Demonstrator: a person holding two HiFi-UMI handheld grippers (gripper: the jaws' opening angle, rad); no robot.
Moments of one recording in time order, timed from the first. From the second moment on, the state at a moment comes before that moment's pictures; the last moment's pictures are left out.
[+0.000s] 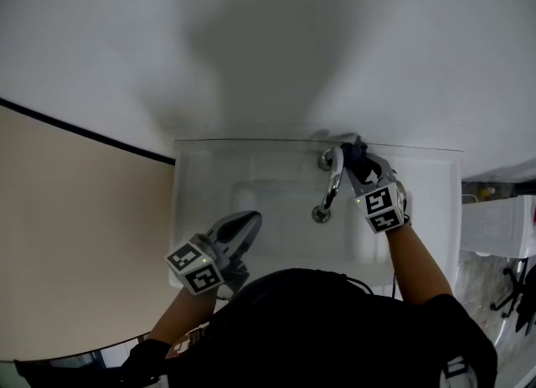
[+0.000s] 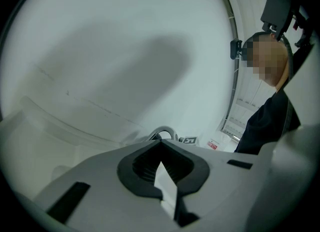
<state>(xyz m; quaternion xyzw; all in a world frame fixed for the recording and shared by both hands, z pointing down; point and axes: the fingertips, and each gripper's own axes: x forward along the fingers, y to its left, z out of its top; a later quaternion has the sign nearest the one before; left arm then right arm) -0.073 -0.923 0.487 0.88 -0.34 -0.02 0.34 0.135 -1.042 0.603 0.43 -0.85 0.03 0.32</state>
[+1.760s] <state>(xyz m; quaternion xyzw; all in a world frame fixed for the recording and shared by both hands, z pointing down) -0.079 -0.916 0.486 0.88 -0.34 -0.01 0.34 0.127 -1.060 0.649 0.41 -0.82 0.05 0.40</state>
